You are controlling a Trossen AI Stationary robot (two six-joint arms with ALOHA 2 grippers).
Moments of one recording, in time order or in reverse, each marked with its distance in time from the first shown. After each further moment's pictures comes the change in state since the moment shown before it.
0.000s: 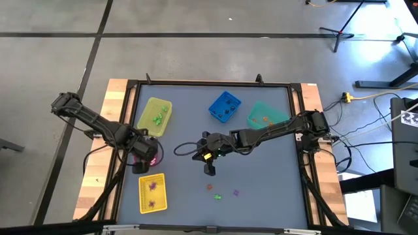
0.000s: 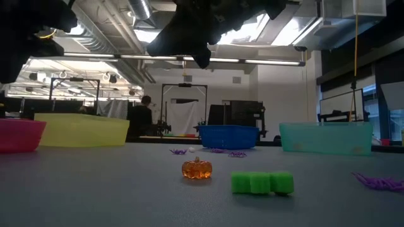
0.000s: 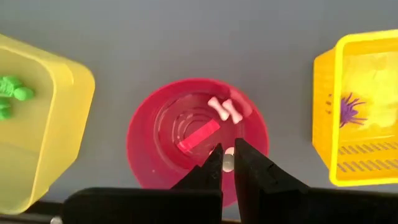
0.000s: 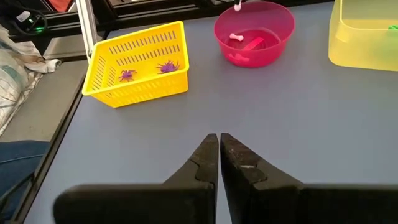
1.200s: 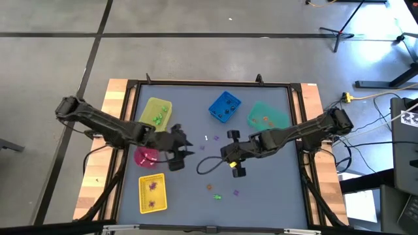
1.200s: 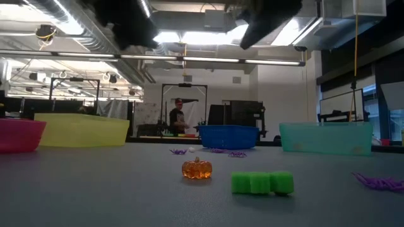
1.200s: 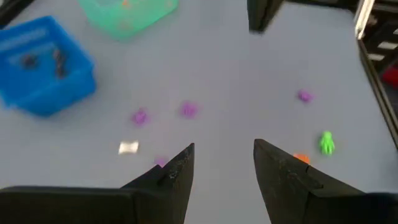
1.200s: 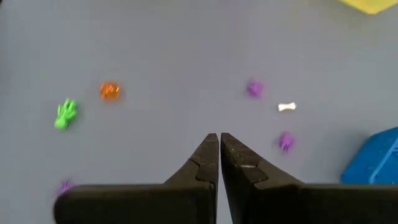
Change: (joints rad) left arm 0.174 0.154 0.000 0.919 -0.213 0.228; right arm 0.137 -0.259 0.000 -0.661 0.256 -0.155
